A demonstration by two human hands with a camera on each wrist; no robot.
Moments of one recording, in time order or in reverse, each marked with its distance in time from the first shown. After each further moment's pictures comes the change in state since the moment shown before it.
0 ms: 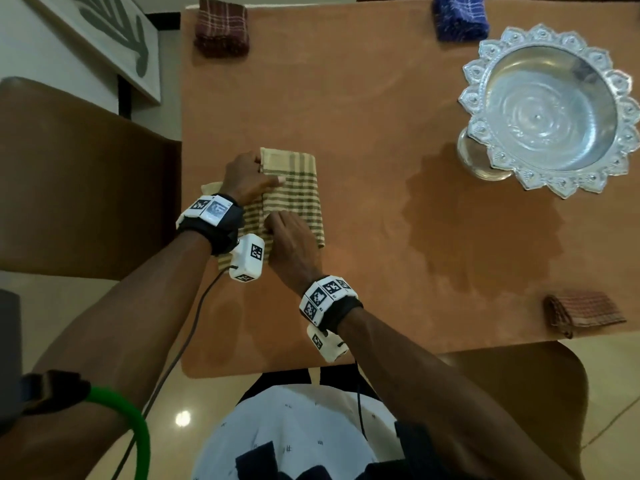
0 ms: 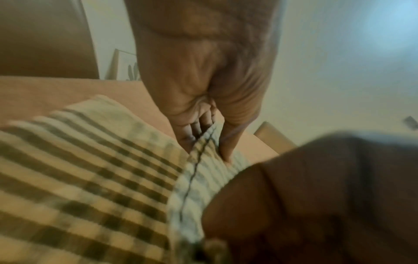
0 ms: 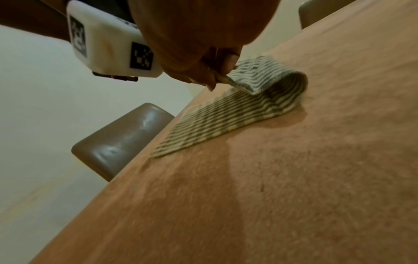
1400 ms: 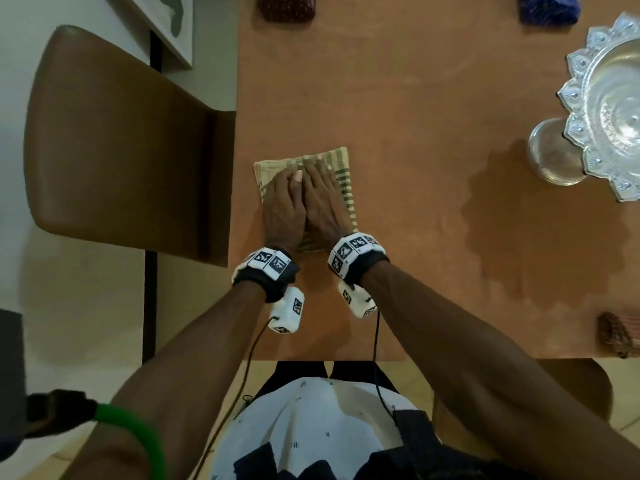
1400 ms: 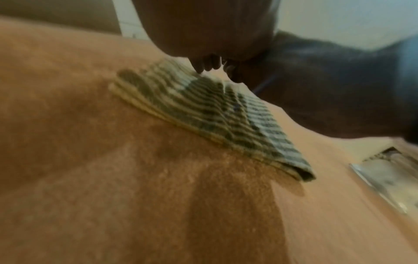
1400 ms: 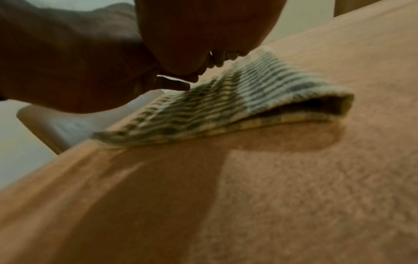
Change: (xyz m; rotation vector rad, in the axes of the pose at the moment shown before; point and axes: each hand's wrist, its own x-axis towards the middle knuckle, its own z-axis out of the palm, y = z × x) left_hand -0.070 -0.073 0.033 -0.079 0.495 0.206; right_hand 0.053 0.015 0.069 -0.237 -0.408 -0.026
